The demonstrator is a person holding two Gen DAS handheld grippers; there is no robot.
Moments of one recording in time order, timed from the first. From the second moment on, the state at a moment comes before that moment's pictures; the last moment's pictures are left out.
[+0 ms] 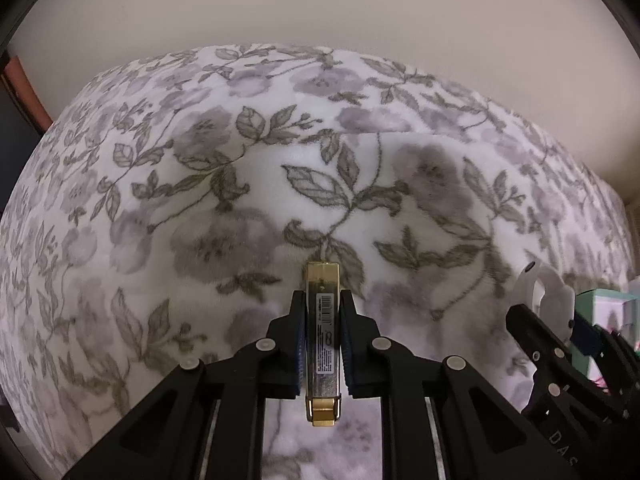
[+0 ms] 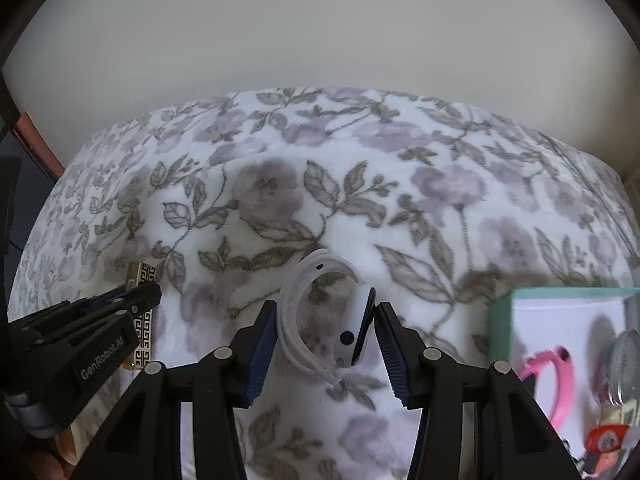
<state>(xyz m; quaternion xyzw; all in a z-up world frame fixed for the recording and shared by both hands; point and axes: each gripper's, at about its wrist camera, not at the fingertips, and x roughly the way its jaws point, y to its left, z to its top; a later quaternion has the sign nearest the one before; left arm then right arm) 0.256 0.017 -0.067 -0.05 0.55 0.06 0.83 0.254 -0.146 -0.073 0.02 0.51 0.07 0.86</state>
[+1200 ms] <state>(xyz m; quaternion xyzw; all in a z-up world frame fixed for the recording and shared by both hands) 0.094 -0.127 0.043 -0.06 0.47 -0.08 0.88 0.067 -0.274 0.029 0.09 0.48 -0.04 0.87</state>
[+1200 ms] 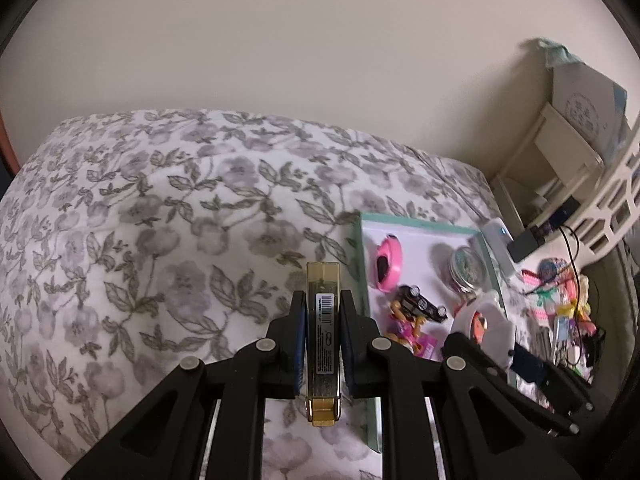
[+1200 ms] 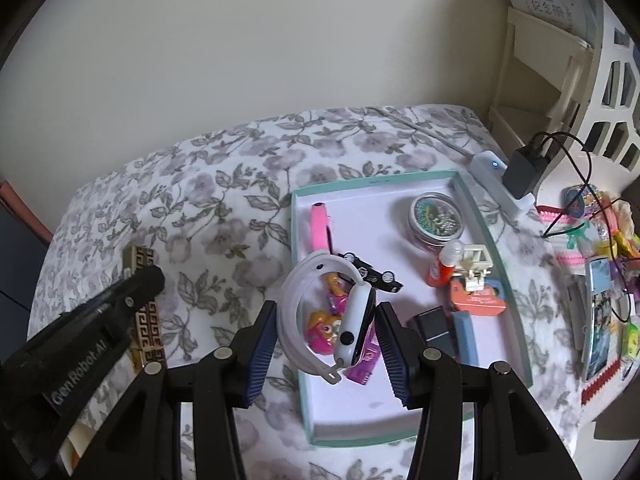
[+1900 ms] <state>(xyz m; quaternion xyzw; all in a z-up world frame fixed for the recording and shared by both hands) 0.088 -0.189 -0.002 -0.01 0.54 -0.15 0.83 0.069 -0.357 -0.018 0.12 0.55 -0.15 0.82</state>
